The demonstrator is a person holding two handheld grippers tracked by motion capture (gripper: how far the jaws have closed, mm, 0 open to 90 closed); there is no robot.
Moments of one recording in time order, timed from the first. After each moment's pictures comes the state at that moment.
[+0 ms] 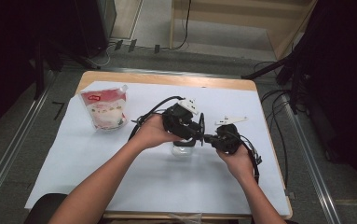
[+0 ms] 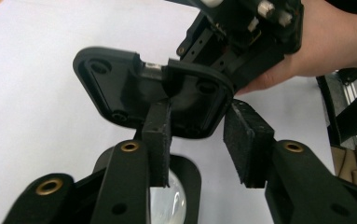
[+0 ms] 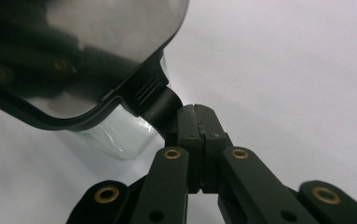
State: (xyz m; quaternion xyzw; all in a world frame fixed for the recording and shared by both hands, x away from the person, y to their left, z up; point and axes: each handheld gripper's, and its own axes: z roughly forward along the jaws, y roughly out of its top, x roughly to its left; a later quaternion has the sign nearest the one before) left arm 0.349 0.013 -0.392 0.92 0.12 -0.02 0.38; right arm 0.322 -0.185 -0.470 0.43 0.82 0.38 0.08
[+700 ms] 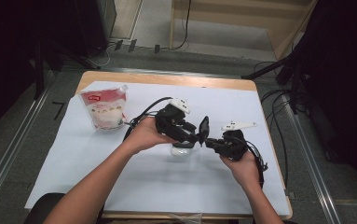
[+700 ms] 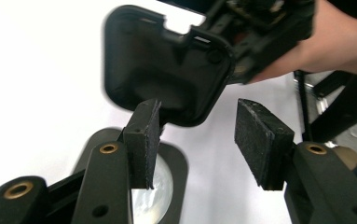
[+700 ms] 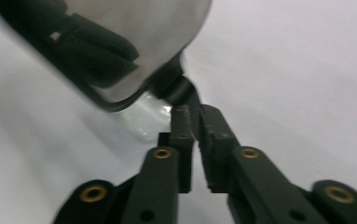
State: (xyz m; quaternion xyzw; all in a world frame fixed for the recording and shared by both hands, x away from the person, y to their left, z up) left arm 0.345 0.044 -0.392 0.90 0.15 -0.05 0.41; right arm 0.298 -0.199 -0.461 0.42 0.80 0.42 0.06
